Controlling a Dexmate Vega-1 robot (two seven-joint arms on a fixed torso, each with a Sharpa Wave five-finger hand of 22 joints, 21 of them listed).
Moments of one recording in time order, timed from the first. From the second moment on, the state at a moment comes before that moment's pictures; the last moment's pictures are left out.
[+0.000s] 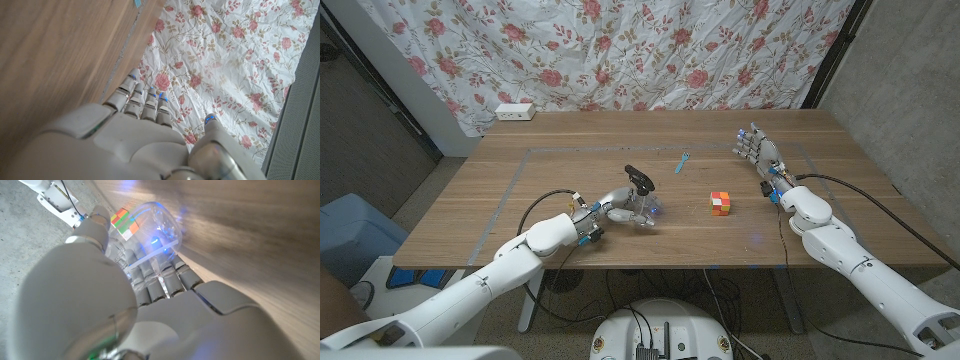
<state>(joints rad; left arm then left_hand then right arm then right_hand) 0.92 0.70 0.61 -1.46 -0.19 -0.48 -0.23 1.07 -0.09 0.38 -0.17 0.21 0.54 -0.06 0.68 0.30 0.69 -0.15 0.45 0.42 0.65 -0.06 0.43 0.32 0.43 -0.05 0.23 0.17 -0.92 -0.61 -0.36 -1.36 0.55 0.35 0.01 0.13 0.09 0.28 0.00 0.20 0.21 -0.03 0.19 0.18 0.22 0.04 0.19 0.20 0.15 0.03 0.20 0.33 0.37 0.05 0.28 0.16</state>
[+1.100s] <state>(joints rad) 0.89 0.73 0.57 -1.57 -0.25 -0.34 -0.21 1.06 -0.08 0.38 -0.16 0.22 0.53 -0.06 0.69 0.29 0.67 -0.17 0.44 0.44 0.60 -0.06 0.38 0.29 0.45 -0.04 0.23 0.17 -0.87 -0.63 -0.37 -1.43 0.56 0.28 0.04 0.12 0.08 0.28 0.00 0.20 0.21 -0.03 0.19 0.18 0.22 0.04 0.19 0.20 0.15 0.04 0.20 0.32 0.37 0.05 0.27 0.16</state>
